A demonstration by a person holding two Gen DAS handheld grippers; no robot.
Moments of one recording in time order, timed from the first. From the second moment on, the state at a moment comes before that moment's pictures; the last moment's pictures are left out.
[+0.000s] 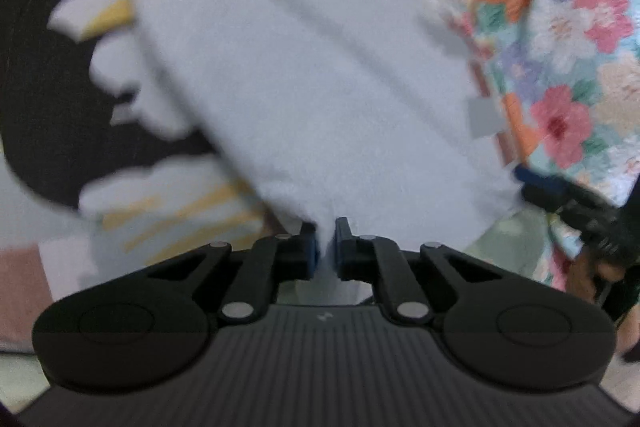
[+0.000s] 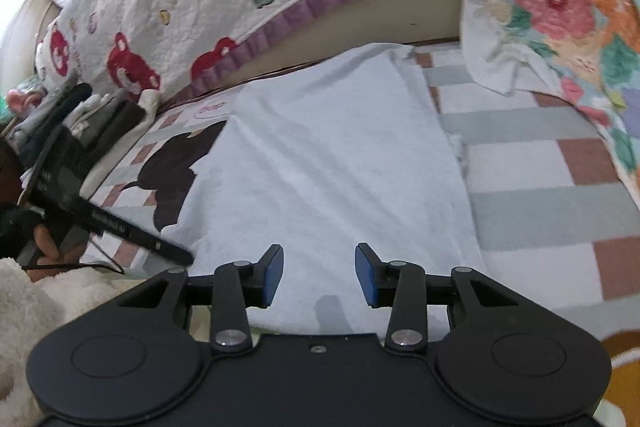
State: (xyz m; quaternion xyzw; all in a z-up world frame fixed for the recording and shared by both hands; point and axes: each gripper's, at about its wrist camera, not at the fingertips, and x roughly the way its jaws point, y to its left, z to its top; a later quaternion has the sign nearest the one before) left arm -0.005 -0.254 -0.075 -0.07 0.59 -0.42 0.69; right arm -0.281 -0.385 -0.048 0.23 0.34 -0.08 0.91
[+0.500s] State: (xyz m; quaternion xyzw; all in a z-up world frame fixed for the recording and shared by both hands) left arm 0.069 -0.315 -0.020 -0.21 0.51 -0.43 0.72; right arm -0.232 -0.356 -0.033 0.03 0.33 -0.06 0.94
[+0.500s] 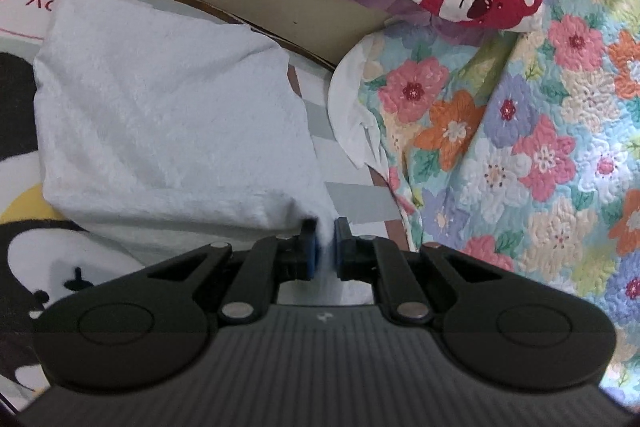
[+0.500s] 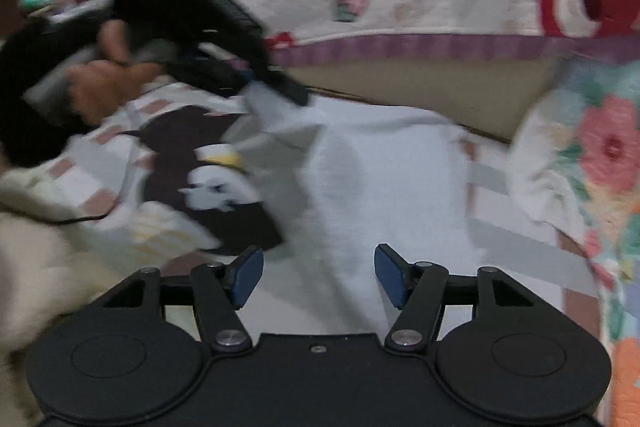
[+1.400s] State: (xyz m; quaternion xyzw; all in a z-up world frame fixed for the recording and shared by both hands) left arm -0.043 -0.159 0.033 -0.18 0.44 -0.34 0.81; right arm -0.287 -0.332 0.004 -0.09 0.31 0.02 0.94
